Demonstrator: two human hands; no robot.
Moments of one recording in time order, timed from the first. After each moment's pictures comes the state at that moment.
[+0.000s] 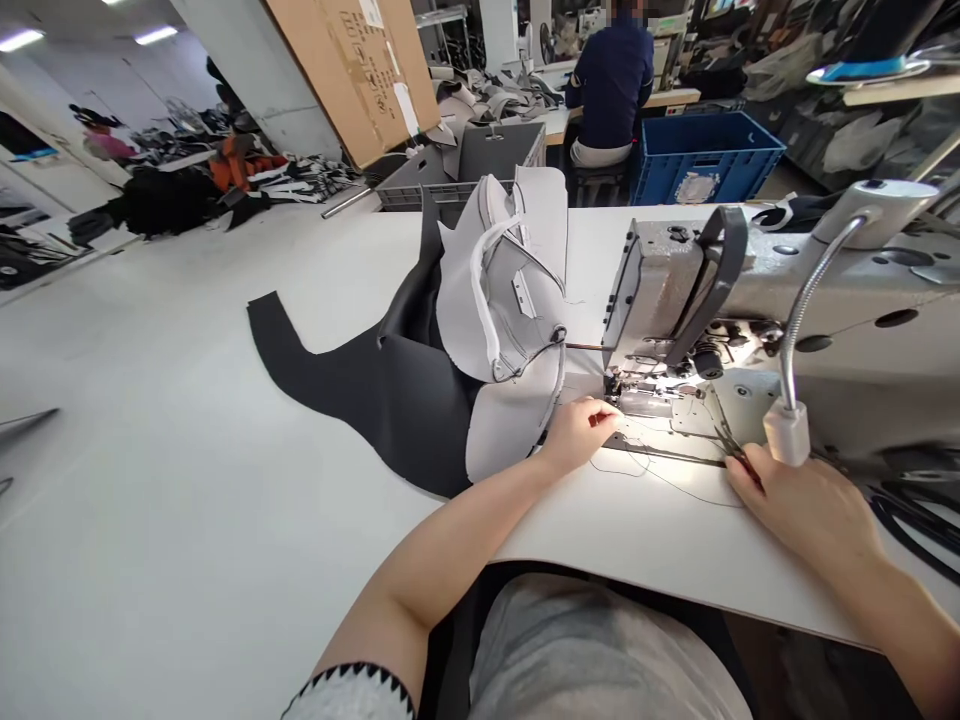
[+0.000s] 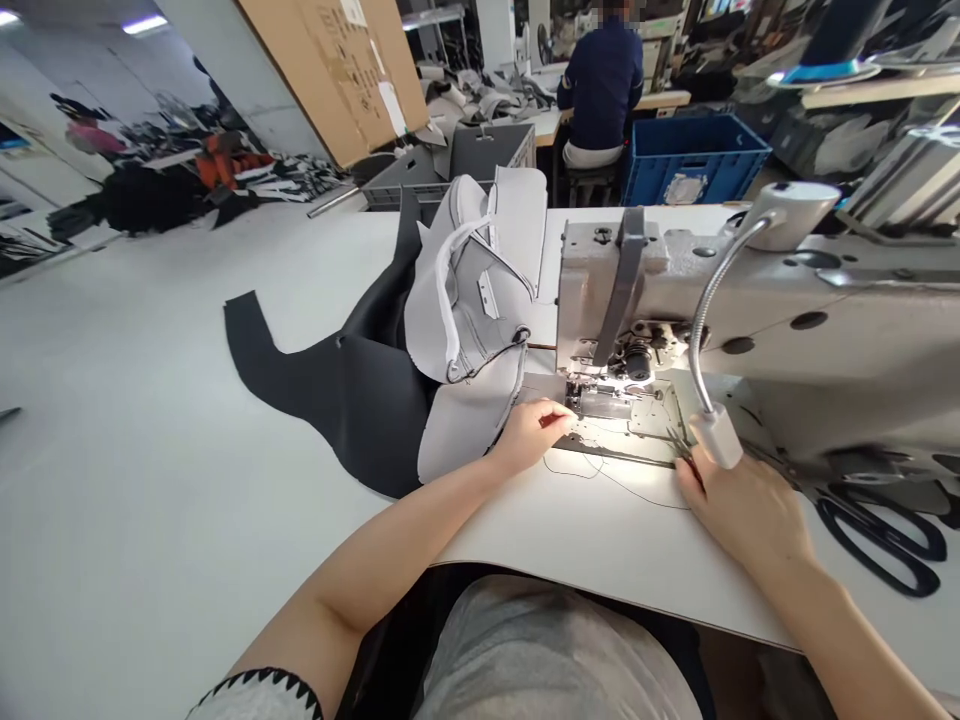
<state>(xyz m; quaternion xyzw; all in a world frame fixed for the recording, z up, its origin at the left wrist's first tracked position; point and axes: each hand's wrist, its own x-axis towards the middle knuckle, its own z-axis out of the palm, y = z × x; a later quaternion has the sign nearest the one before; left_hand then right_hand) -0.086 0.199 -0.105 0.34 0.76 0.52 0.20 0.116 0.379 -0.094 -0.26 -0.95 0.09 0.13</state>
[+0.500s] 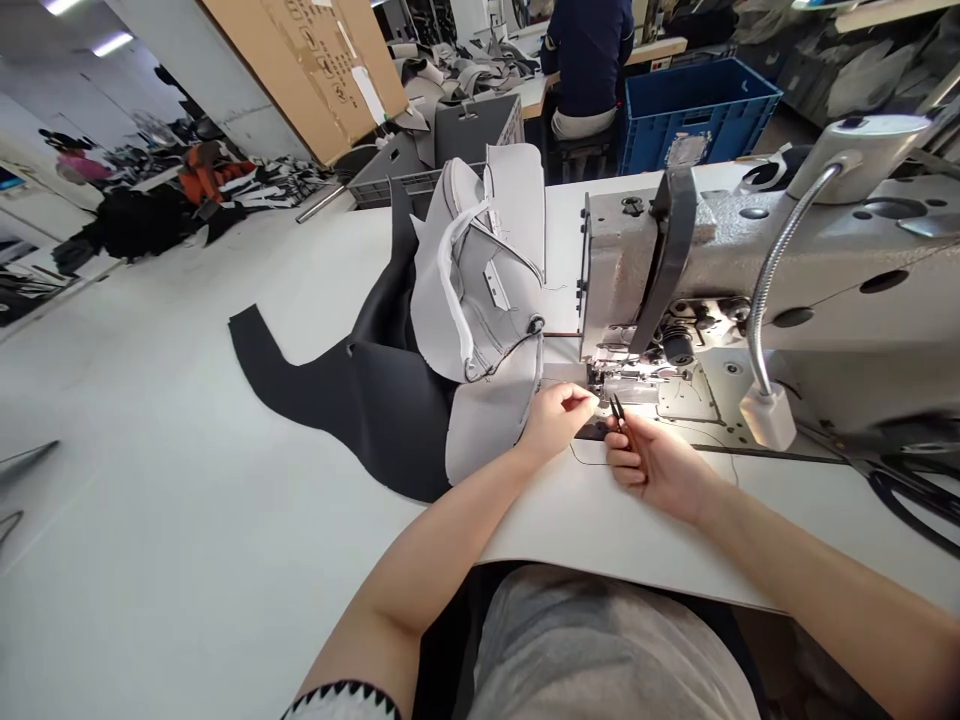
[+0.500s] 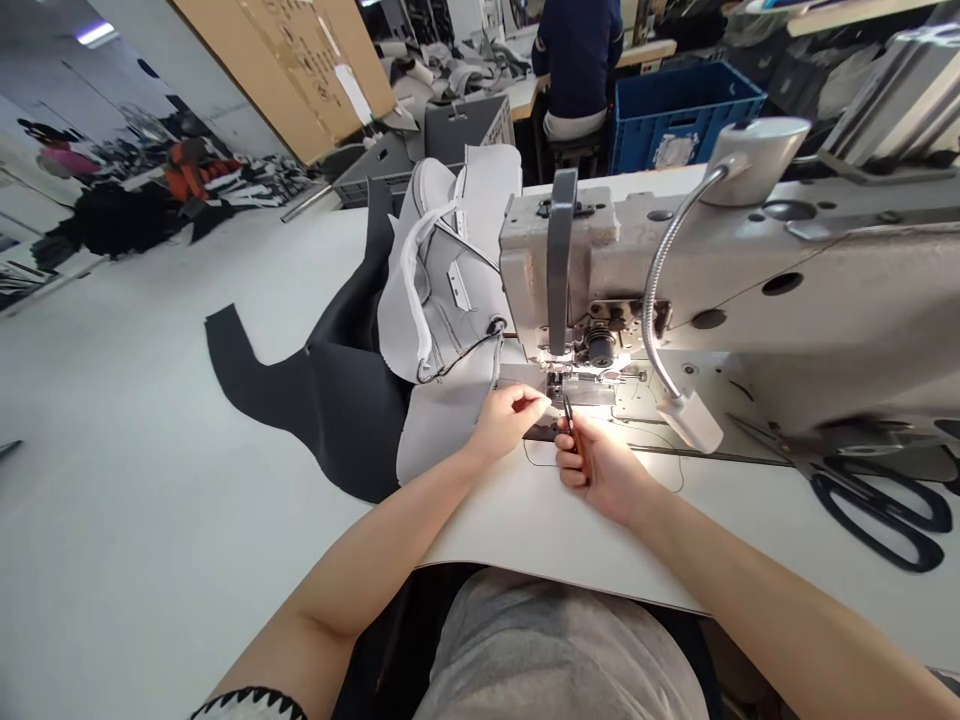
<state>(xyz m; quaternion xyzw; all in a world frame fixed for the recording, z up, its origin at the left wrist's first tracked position) -0.090 0.206 -0.097 0.28 0.76 0.55 0.21 0.029 0.309 -0.083 -0.33 -0.26 0.90 -0.08</state>
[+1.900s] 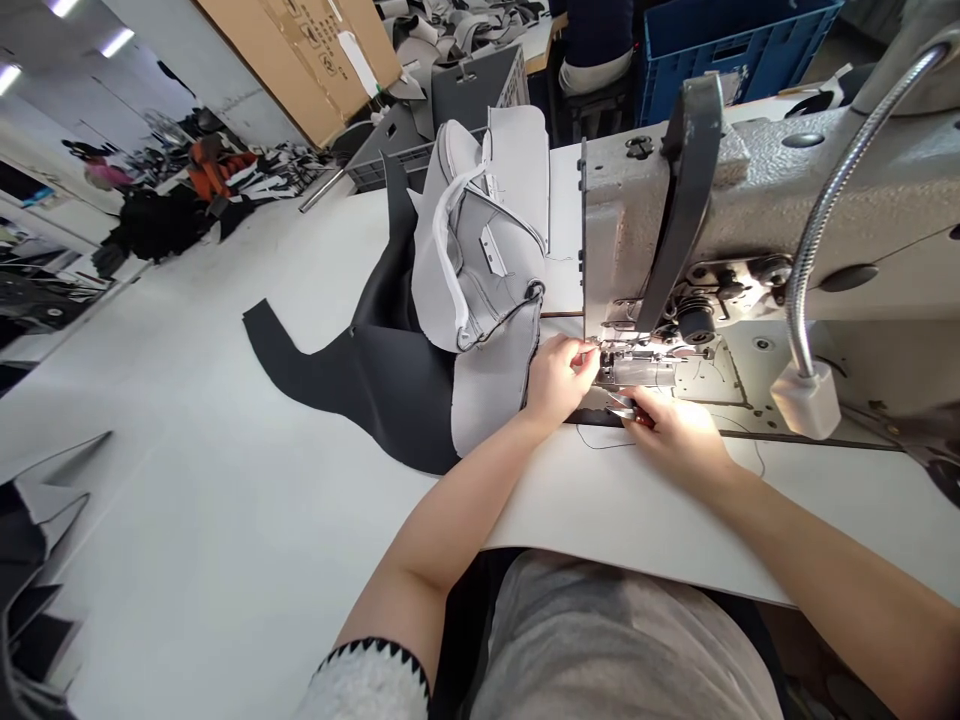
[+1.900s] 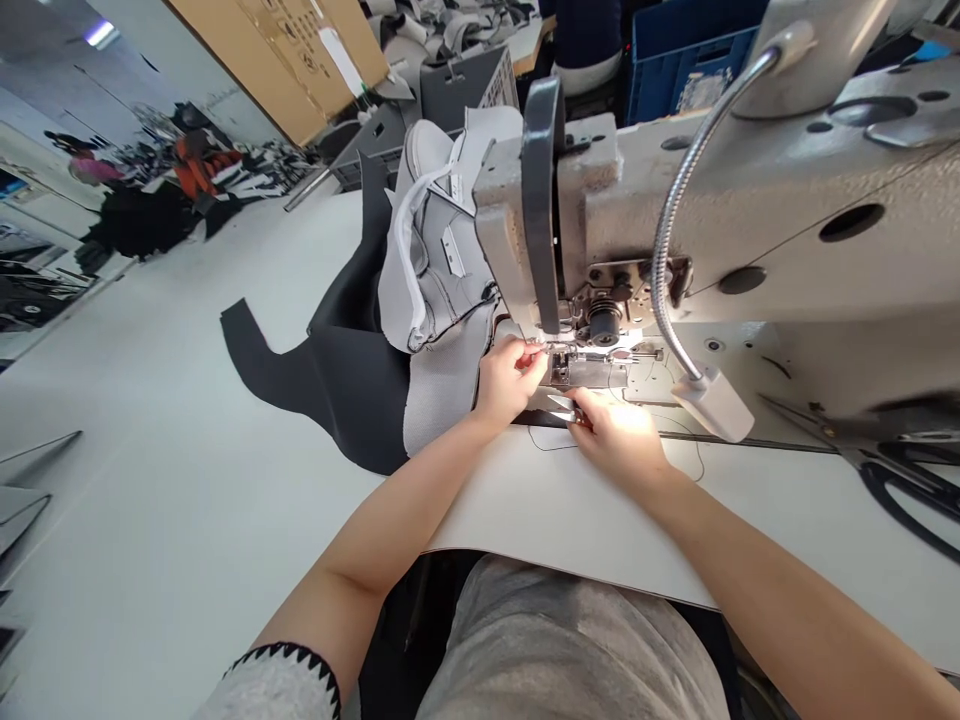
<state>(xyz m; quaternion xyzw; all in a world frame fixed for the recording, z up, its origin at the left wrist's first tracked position) -0.119 0.230 -0.116 0.41 0.80 0.42 -0.10 0.032 0.332 -0.118 -0.13 -0.95 0.24 0.14</state>
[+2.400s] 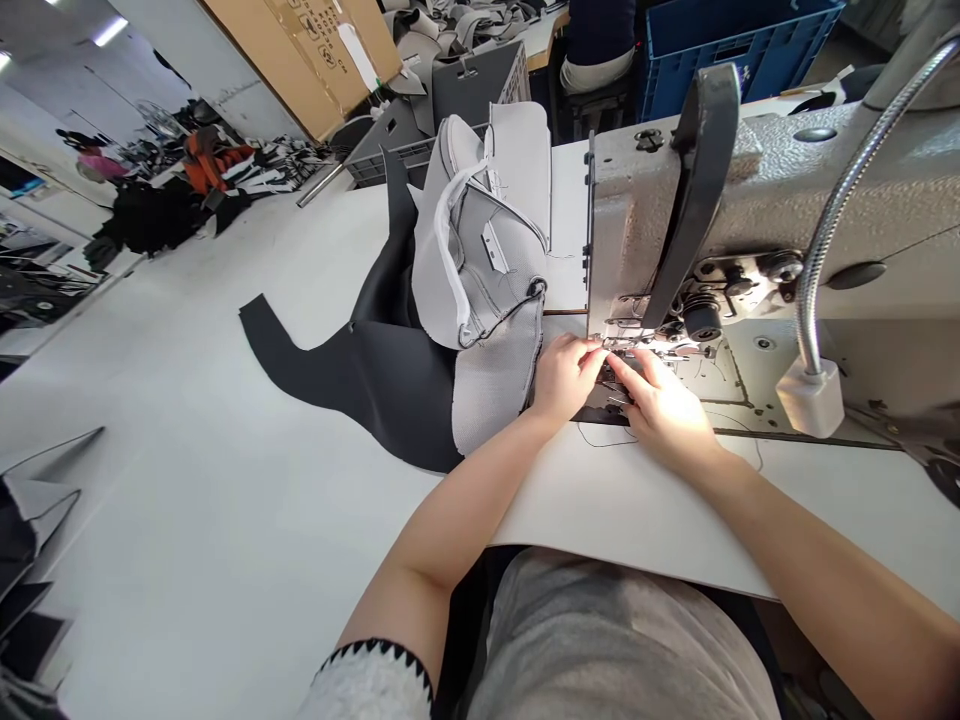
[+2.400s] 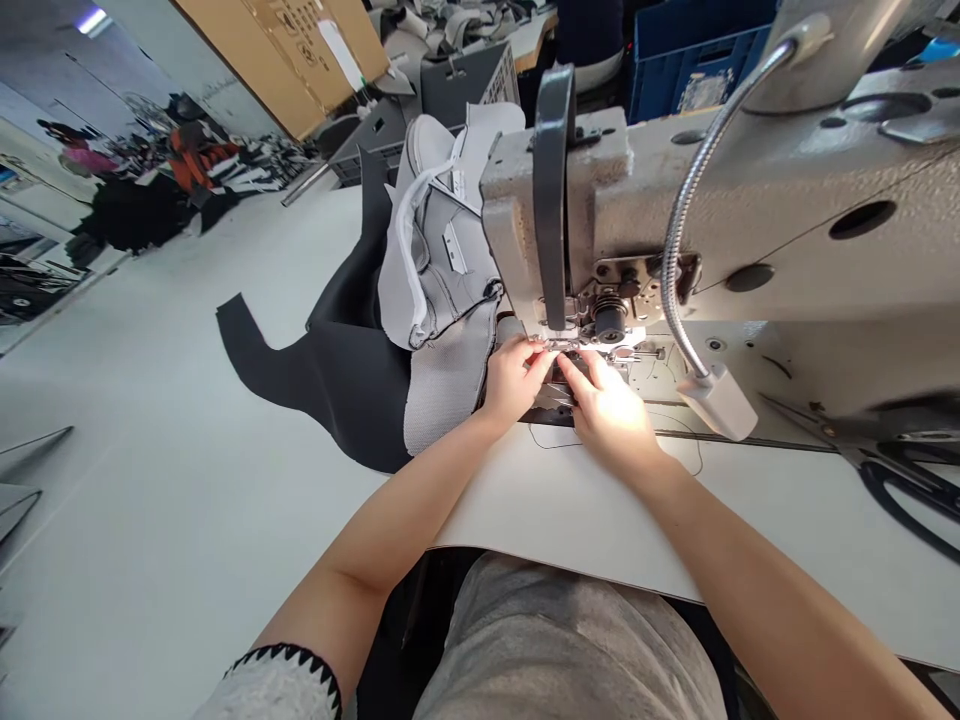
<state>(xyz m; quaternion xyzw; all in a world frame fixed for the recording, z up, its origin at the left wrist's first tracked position) -0.119 0.231 -0.124 0.44 0.79 0.42 -0.09 0.015 0.332 -0.117 -0.12 -0.97 0.16 0.16</state>
